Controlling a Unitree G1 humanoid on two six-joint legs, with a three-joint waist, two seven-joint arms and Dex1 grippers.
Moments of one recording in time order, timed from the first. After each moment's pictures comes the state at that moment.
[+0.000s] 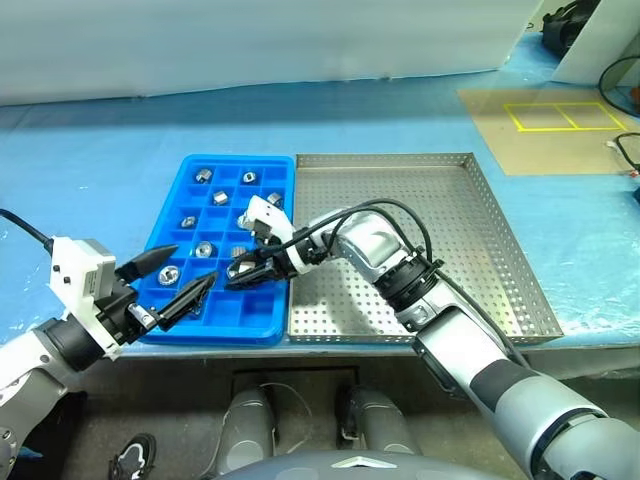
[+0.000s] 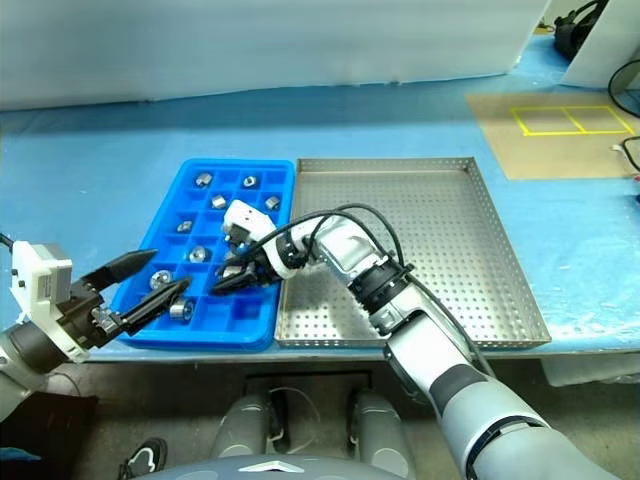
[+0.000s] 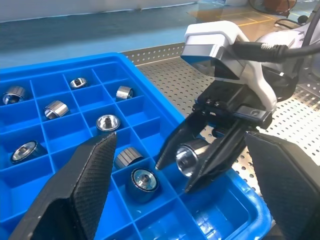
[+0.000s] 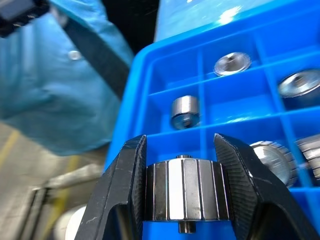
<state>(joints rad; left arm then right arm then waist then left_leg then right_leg) 0.38 0.70 0.61 -0.82 -1.00 0.66 -0.50 -0.95 -0.06 0.48 0.35 0.32 0.86 1.14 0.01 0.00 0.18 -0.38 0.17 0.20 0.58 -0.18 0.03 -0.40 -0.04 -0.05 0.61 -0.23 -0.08</state>
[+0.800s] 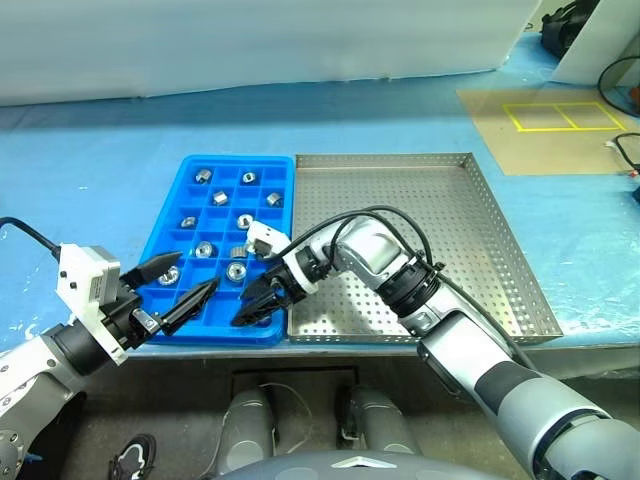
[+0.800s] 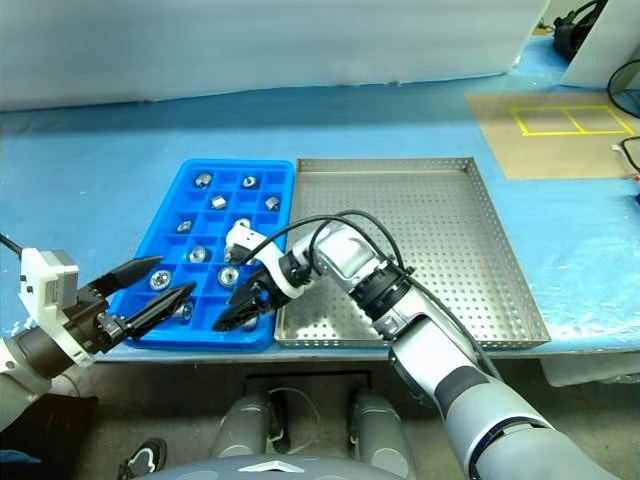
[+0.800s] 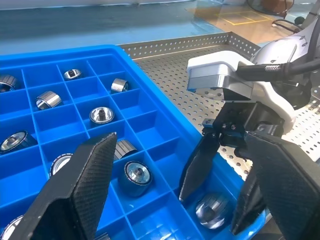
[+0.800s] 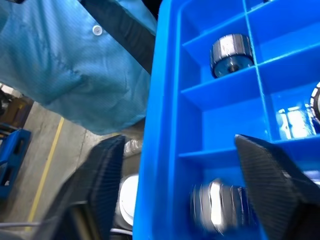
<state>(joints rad) 0.40 0.69 0.58 -0.81 -0.99 0.64 -0.50 -0.93 -0.08 0.56 0.30 0.34 1.04 1.13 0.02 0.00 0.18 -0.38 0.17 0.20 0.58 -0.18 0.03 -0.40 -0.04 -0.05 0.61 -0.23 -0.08</state>
